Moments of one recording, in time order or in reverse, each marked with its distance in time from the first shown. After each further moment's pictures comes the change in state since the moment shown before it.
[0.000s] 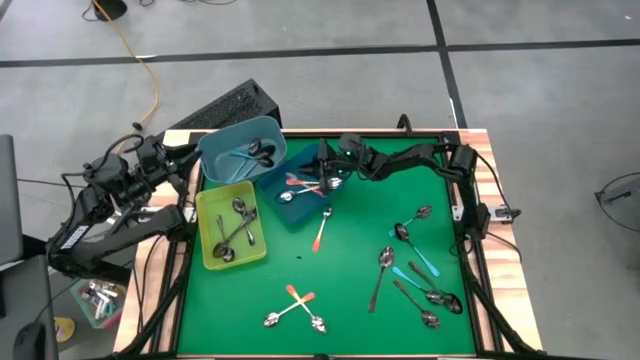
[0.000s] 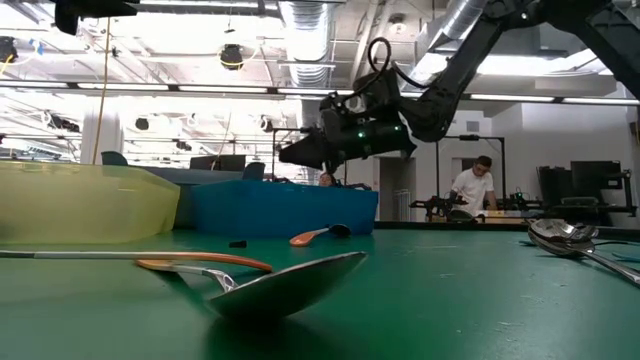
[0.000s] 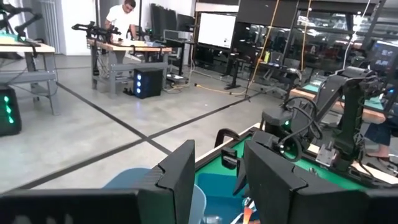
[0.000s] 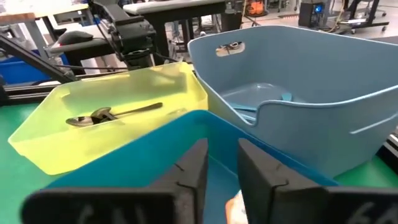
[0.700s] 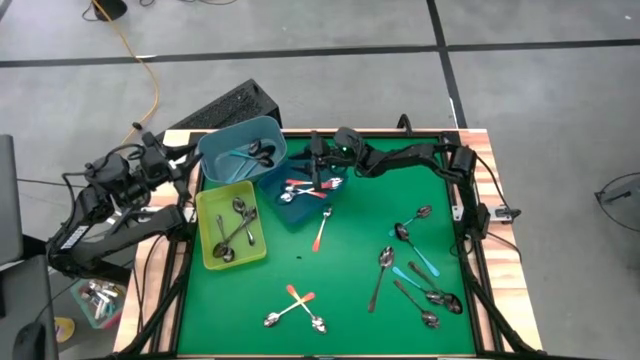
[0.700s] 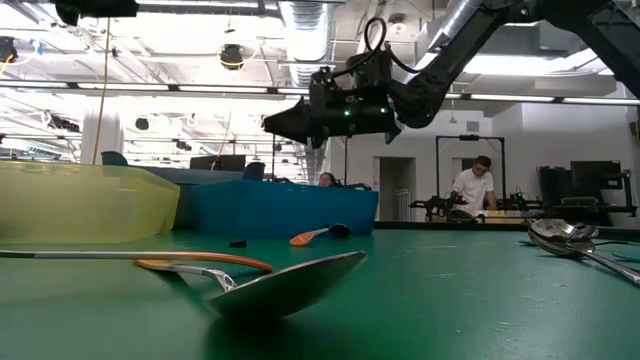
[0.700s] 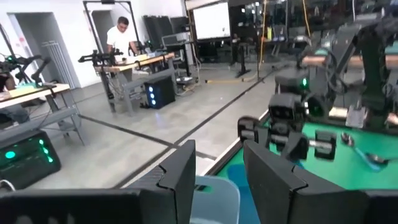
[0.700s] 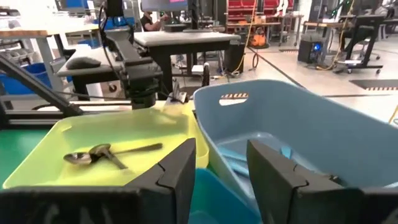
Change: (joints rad) left arm 0.000 0.000 0.000 -0.025 0.000 0.279; right arm 0.026 -0.001 0.117 0.008 0.003 -0.022
